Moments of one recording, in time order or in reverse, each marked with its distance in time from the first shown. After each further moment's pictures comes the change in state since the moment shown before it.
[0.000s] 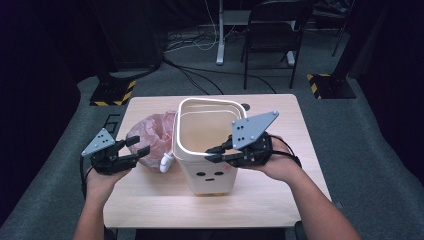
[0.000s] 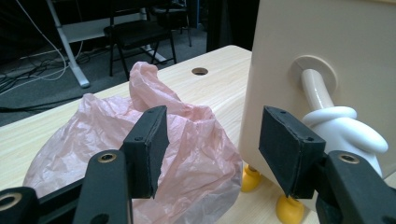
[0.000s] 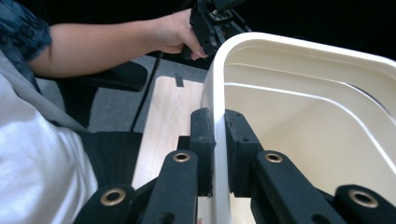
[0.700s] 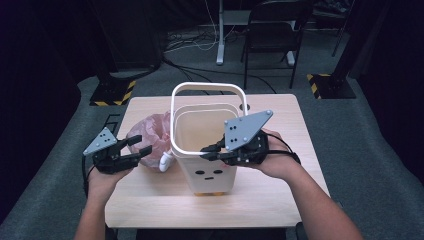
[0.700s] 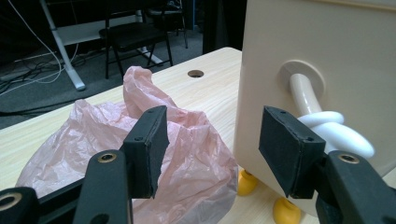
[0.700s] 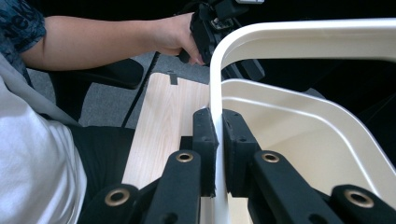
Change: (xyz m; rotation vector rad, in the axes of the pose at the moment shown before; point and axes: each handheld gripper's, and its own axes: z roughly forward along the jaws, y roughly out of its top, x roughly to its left) left arm -0.001 0.002 0.003 -0.004 -0.014 0.006; right arm 0.004 0.022 0.000 0.038 -0.026 -0.073
